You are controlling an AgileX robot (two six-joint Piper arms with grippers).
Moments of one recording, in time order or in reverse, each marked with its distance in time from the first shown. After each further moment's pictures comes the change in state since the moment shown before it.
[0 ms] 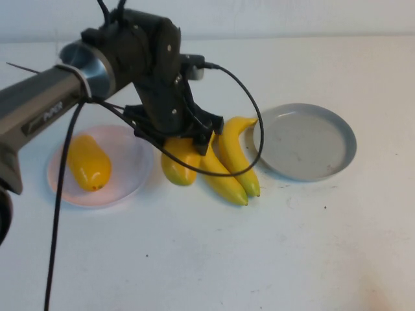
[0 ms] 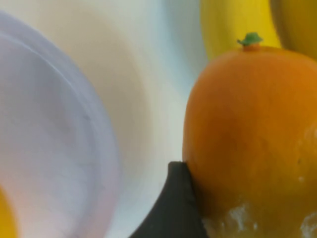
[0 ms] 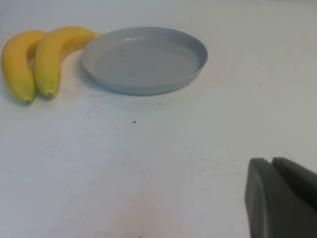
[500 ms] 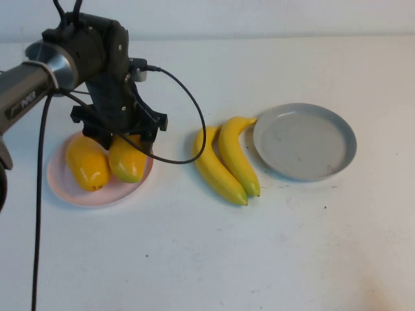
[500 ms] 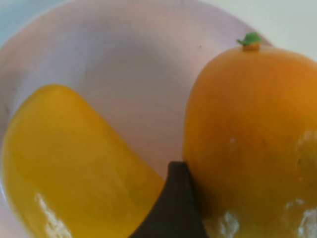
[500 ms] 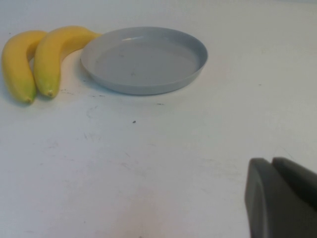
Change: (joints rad) right arm 0.000 0.000 0.000 0.000 0.000 0.000; left arm 0.176 0.075 -0.033 0.085 0.024 0.011
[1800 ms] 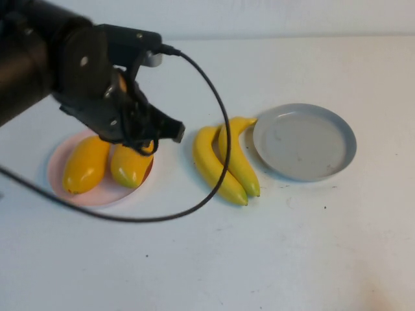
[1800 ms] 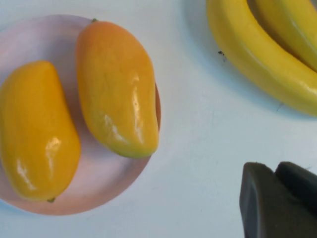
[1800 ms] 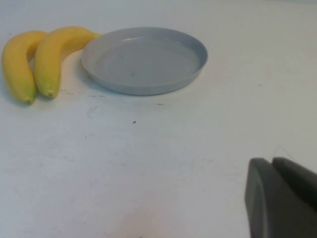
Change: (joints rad) right arm 0.000 0.000 0.000 0.000 0.000 0.000; left arm -0.198 -0.523 0.418 0.022 -0.181 0.011
